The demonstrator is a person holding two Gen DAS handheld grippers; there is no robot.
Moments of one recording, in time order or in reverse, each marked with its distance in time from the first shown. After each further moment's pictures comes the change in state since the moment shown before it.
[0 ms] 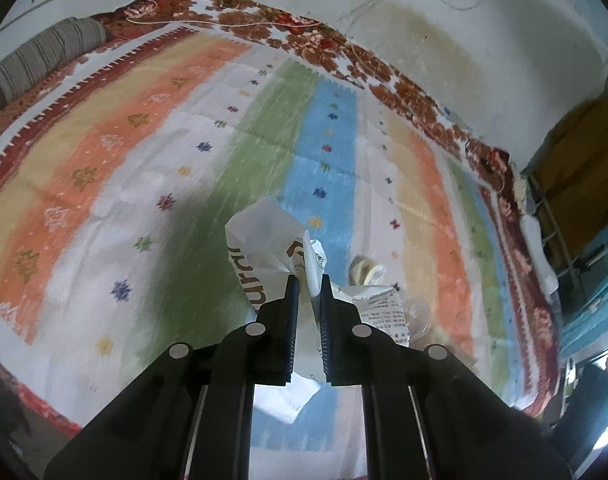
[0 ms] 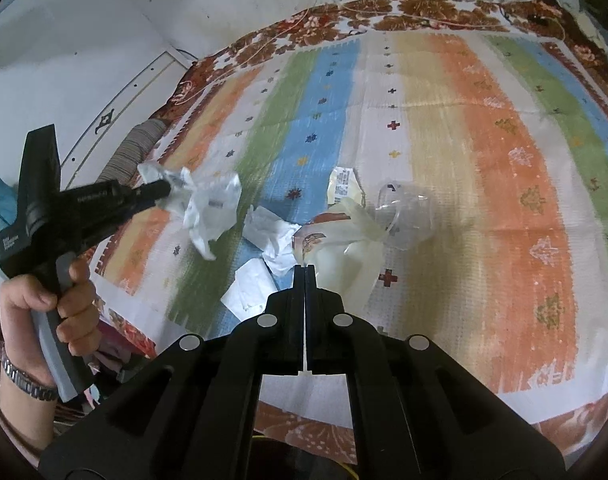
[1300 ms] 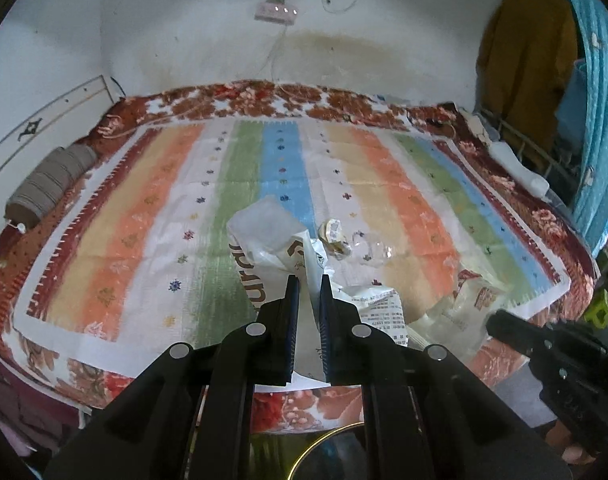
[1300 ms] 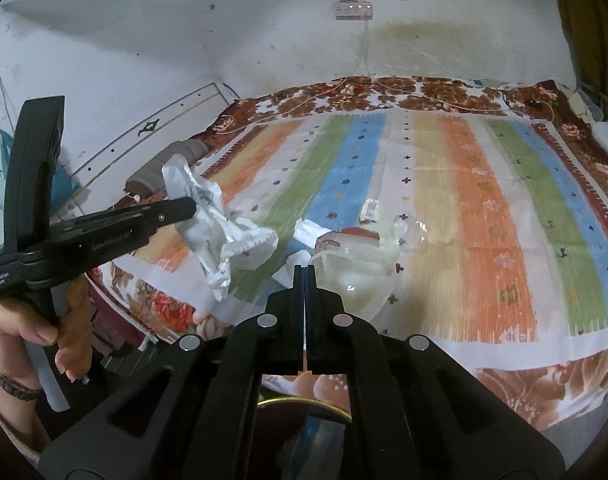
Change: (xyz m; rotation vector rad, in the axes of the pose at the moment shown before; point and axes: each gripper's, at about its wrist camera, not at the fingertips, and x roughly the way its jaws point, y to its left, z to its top) left arm -0.143 -0.062 -0.116 0.402 -0.188 0.081; right arm -0.127 0.075 -0.101 -0.181 -0.236 -0.017
